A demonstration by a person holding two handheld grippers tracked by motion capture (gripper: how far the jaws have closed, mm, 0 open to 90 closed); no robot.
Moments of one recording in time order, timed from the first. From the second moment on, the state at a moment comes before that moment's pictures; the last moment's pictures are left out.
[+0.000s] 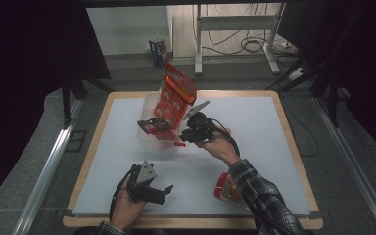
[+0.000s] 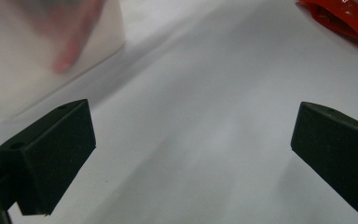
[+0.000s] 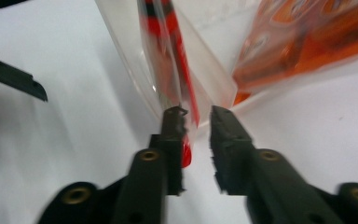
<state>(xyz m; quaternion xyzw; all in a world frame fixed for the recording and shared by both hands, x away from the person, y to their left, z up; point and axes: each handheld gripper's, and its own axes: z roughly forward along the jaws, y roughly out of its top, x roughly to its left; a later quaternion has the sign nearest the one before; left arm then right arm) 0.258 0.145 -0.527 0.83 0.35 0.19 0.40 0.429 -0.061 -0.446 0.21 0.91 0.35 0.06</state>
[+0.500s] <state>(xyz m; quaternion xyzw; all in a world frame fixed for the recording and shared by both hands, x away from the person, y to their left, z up) 0.258 0.144 -0.528 0.83 0.35 0.19 0.39 0.435 -0.050 -0.459 0.21 0.91 0.35 0.05</state>
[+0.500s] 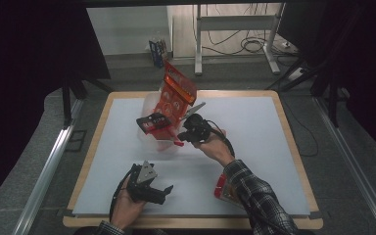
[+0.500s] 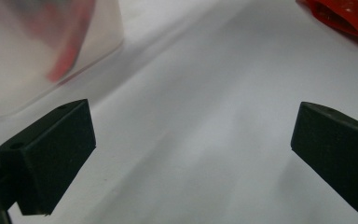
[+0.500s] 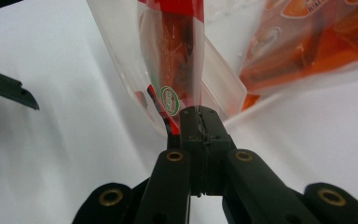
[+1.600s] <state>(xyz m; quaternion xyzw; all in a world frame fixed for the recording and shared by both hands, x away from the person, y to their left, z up) 0.258 0.143 -0.529 0.83 0.35 0.18 0.39 0.434 -0.037 -0.465 0.21 0.92 0.34 0.07</state>
